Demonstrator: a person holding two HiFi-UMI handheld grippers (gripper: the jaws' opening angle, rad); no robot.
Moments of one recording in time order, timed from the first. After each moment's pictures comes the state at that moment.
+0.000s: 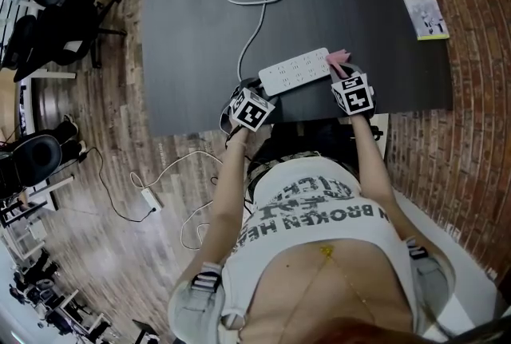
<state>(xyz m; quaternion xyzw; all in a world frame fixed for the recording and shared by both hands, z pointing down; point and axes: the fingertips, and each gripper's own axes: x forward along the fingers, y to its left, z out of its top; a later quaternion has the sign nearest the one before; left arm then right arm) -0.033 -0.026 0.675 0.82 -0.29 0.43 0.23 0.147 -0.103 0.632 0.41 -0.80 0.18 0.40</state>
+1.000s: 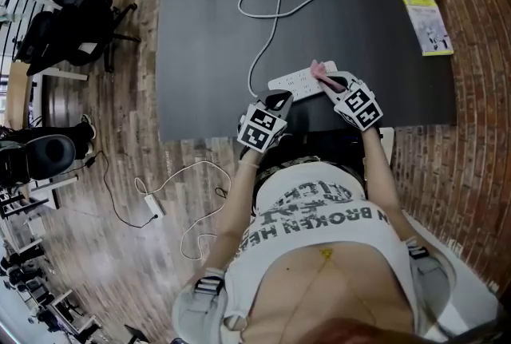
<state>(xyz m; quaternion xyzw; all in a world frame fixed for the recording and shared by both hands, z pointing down) 0.000 -0.036 0.565 0.88 -0.35 0.25 0.20 0.071 -0.082 0.571 0.23 -0.92 0.07 0.32</state>
